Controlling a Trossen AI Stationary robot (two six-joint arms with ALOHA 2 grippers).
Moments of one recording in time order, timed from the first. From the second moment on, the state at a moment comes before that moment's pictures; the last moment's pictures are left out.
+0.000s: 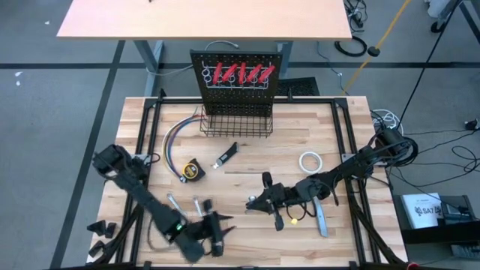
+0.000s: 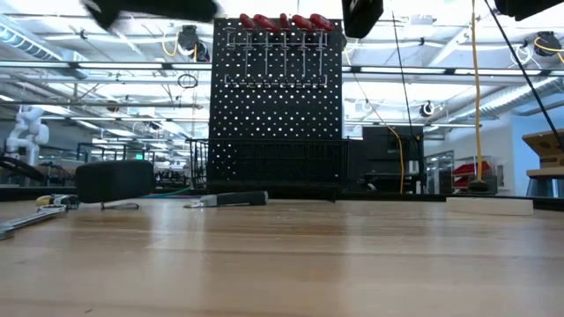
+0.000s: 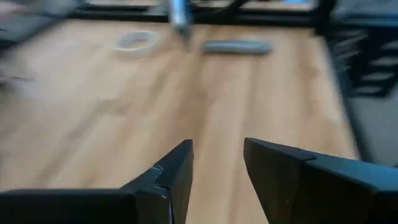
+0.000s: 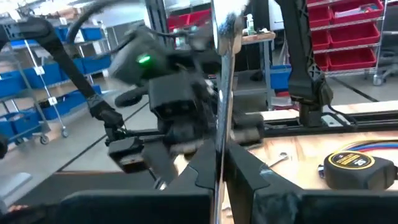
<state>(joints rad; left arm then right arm) -0.76 1.81 1.08 0.09 -0.82 -0.51 0.45 1.63 0.78 0.90 0.24 0.20</state>
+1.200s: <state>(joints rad) -0.55 1.77 0.87 0.84 -0.55 -0.18 0.48 1.62 0.78 0.92 0.43 0.20</state>
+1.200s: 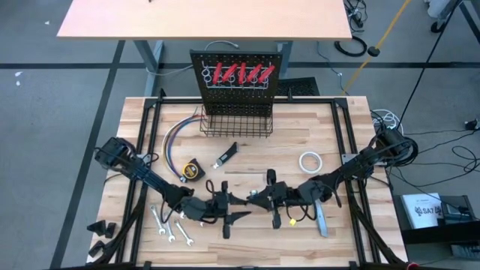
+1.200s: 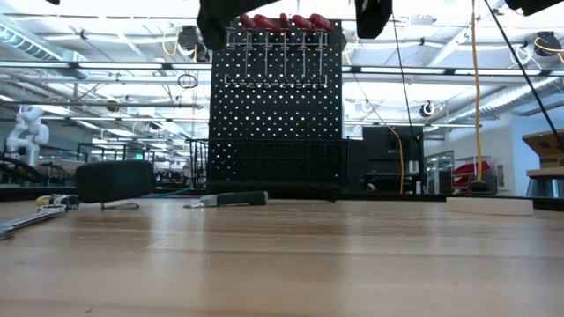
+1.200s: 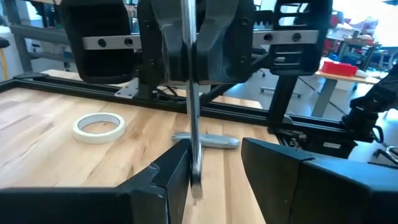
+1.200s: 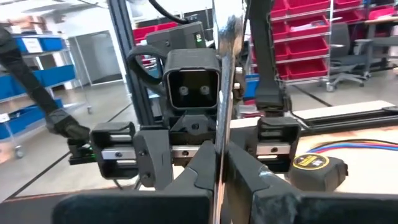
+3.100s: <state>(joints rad) 0.08 1.26 0.48 0.74 -0.01 -0.18 0.40 1.55 0.78 0.23 0.58 0.31</state>
